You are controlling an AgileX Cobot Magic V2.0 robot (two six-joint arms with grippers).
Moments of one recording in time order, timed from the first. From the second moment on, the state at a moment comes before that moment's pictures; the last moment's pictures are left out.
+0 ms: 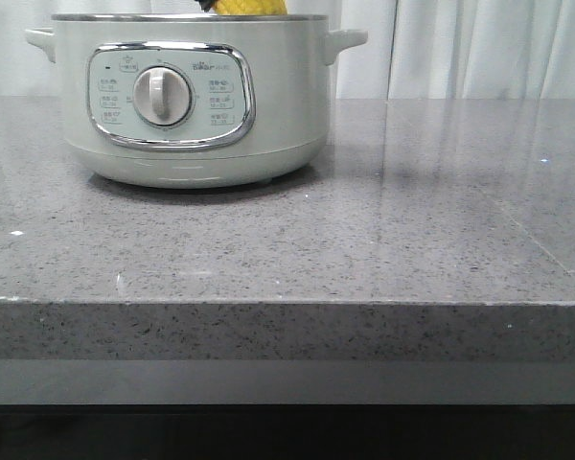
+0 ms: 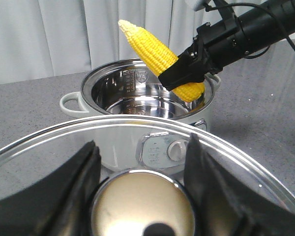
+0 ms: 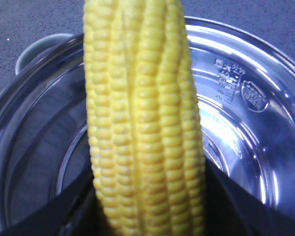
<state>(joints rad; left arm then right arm) -0.45 0.47 -0.78 0.02 0.59 -0.02 0.50 1.89 -1.83 0.39 0.60 -0.32</state>
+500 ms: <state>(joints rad) -0.45 0.47 -0.78 0.02 0.59 -0.02 0.50 1.87 -1.83 0.39 0.66 -0.32</state>
